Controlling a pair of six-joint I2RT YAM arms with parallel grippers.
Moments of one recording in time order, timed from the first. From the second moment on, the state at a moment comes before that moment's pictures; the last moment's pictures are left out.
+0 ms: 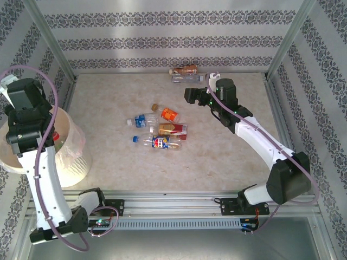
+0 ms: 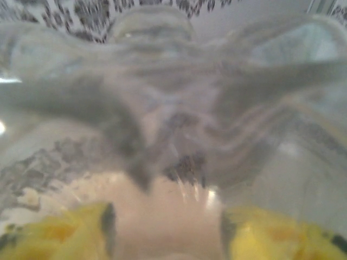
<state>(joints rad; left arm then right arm) 0.34 1.07 1.65 -1.03 -0.53 -0.22 0.37 1.42 1.13 -0.07 -0.16 0.34</state>
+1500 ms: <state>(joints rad) 0.45 1.12 1.56 -0.96 0.15 -0.43 0.37 1.52 1.21 -0.12 -0.19 0.35</state>
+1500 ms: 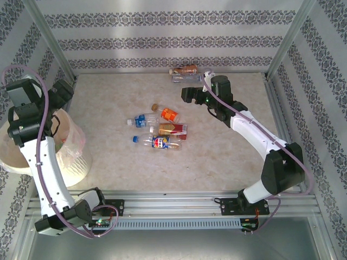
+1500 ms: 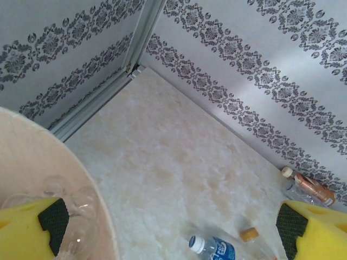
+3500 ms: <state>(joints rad) -0.30 1.72 1.36 -0.63 -0.15 -1.27 0.35 1.30 0.99 -0.19 -0.09 0.33</state>
